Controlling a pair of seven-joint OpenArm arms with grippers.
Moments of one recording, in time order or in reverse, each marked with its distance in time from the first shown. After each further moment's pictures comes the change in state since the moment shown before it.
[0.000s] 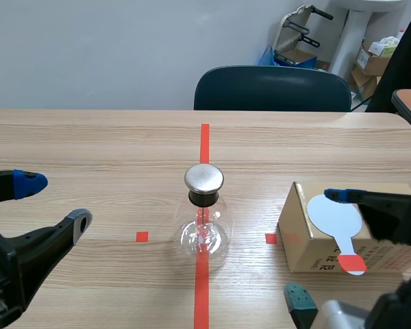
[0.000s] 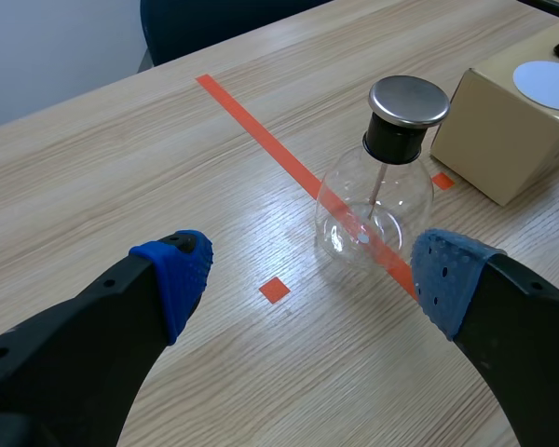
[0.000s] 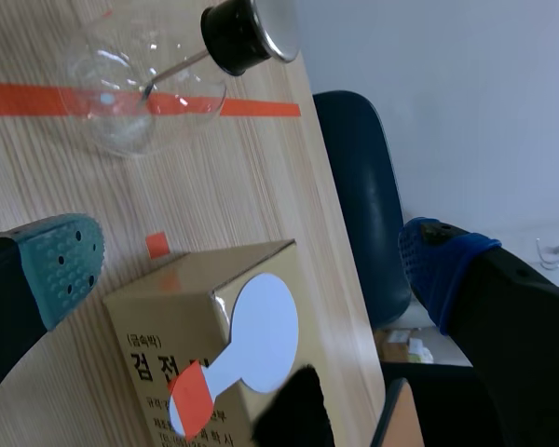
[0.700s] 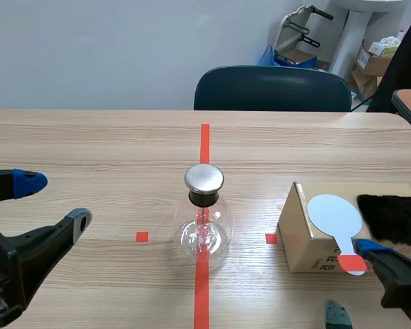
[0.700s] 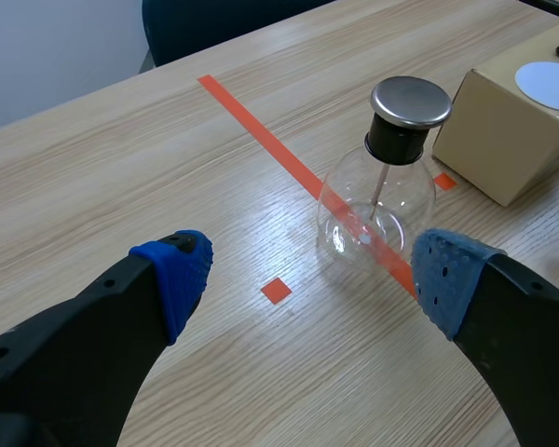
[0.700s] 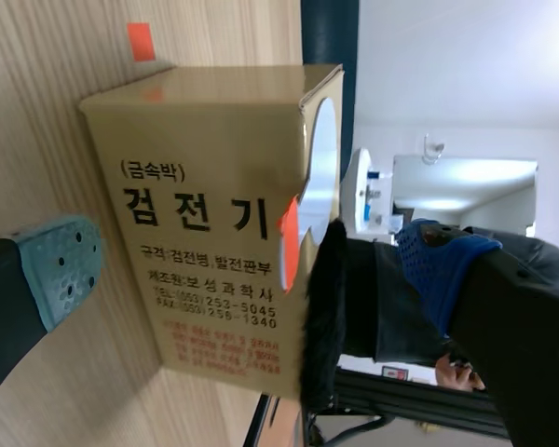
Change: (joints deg) left arm -0.1 0.0 0.0 0.0 0.0 0.2 0.0; right arm 12.5 1.3 -13.0 -29.3 -12.2 -30.8 -23.1
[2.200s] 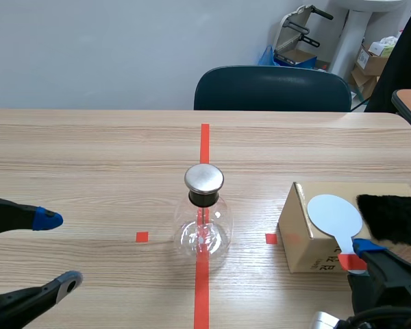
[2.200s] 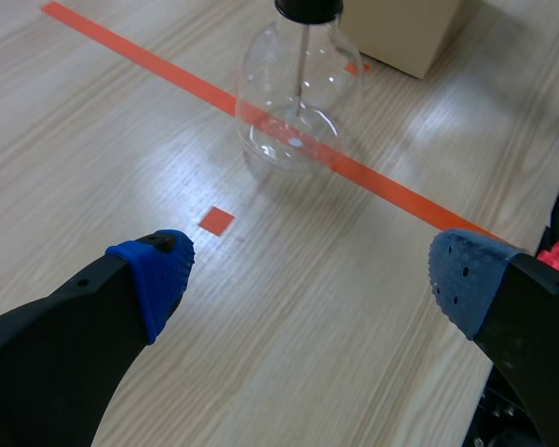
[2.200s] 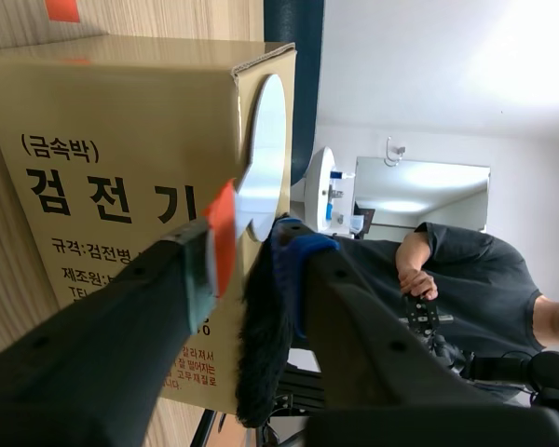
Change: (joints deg) left arm -14.1 -24.6 19.3 -21.3 -3.2 -7.3 -15.5; right arm 2.6 2.4 1.2 0.9 -2.2 0.0 -2.3
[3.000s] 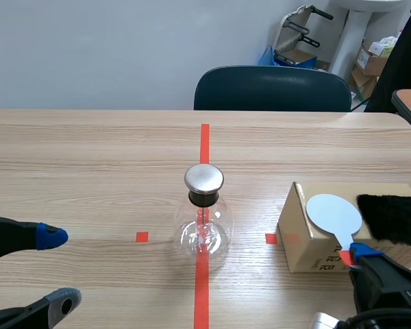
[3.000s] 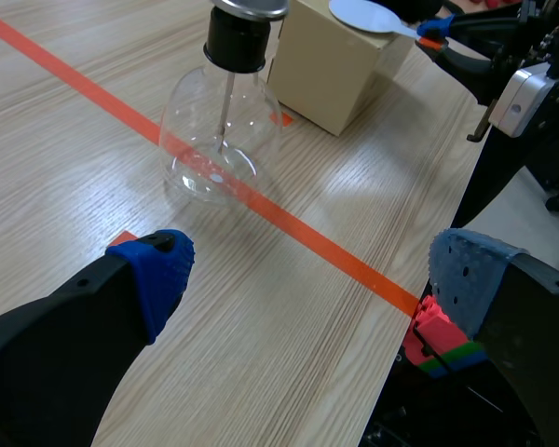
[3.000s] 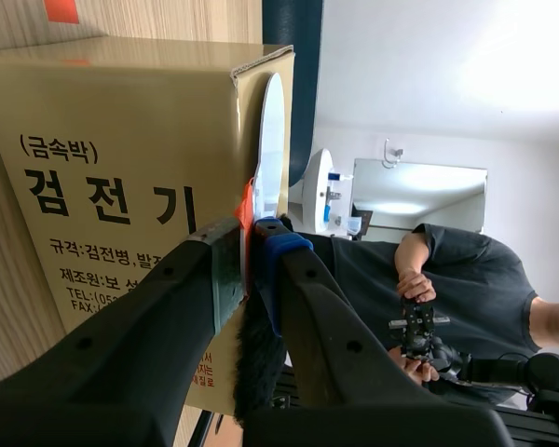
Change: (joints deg) left arm 3.8 0.0 0.0 0.1 -5.8 -7.3 -6.6; right arm 0.0 0.0 0.0 0.0 -0.5 0.0 0.0
